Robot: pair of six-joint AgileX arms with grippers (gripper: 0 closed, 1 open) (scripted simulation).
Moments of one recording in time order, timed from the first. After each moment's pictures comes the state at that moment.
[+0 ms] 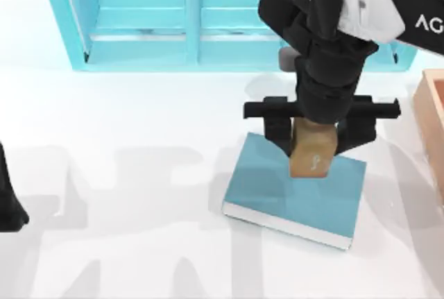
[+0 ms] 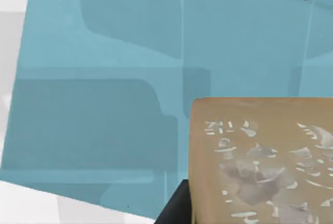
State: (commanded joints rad) left arm 0.00 0.00 0.00 0.00 0.00 0.00; right arm 0.60 2.03 1.67 -1.21 0.00 0.63
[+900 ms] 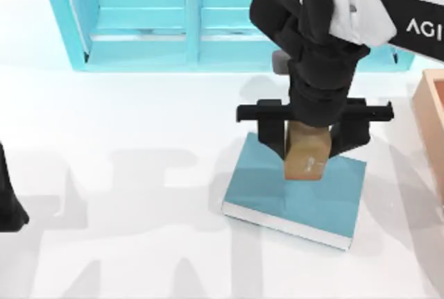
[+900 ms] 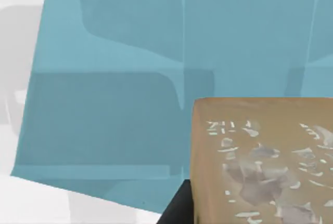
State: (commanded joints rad) left arm 0.00 0.00 0.00 0.00 0.00 0.00; right arm 0.62 2.03 1.68 -1.22 0.00 0.64
